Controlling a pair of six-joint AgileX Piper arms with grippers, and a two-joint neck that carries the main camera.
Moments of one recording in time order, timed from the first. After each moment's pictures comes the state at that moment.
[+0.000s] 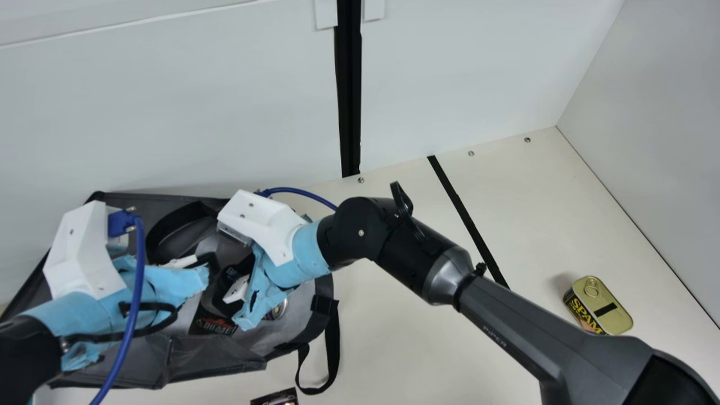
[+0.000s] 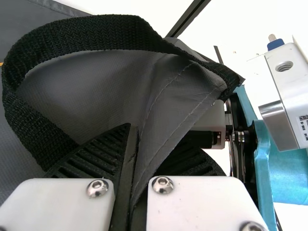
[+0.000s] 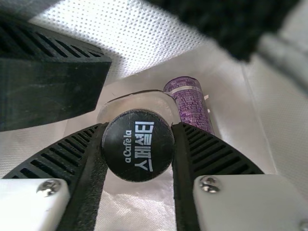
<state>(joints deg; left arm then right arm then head) -25.7 85.3 -77.6 -22.6 41.8 -8.6 26.7 101.4 -88.0 40.5 46.4 -40.9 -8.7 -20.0</state>
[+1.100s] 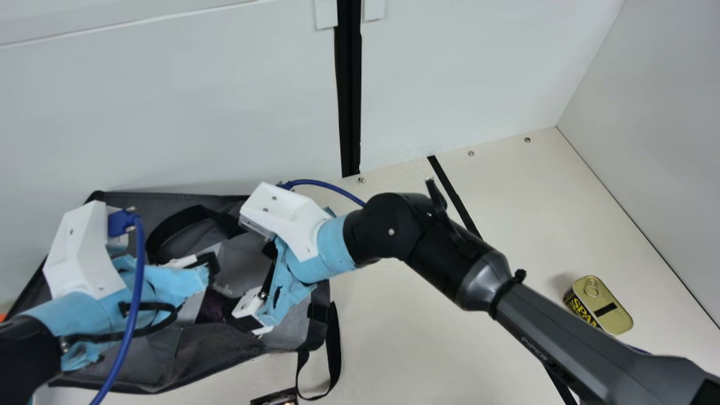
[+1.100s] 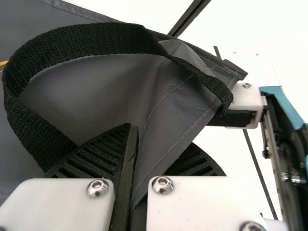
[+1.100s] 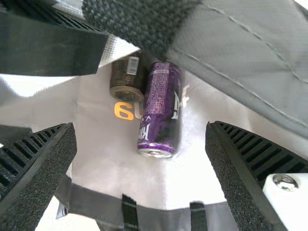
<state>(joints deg) -25.7 85.3 -77.6 -22.6 41.8 -8.6 23.9 95.6 -84.8 37.6 48.1 -40.0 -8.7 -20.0</state>
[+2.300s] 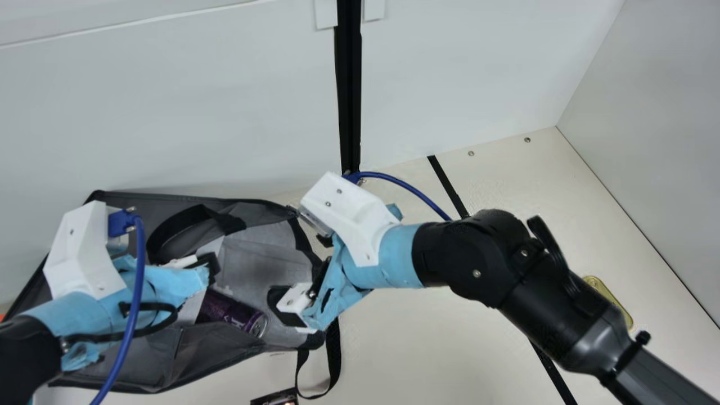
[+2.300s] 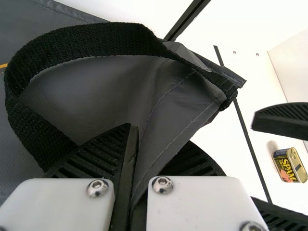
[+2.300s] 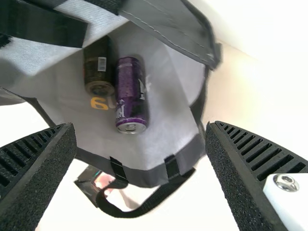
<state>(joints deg) -25.7 85.3 -77.6 -22.6 41.8 -8.6 21.7 79.6 -76.1 24.5 46.3 -24.6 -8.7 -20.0</state>
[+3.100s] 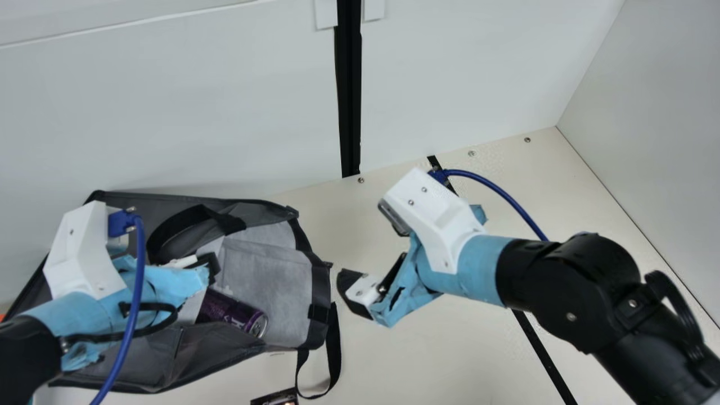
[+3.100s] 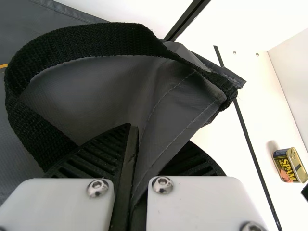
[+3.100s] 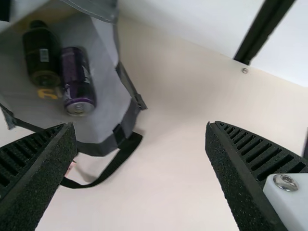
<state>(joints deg) -25.7 85.3 -77.6 -22.6 41.8 -8.6 14.2 67.6 -69.6 14.5 48.8 -18.6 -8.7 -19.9</state>
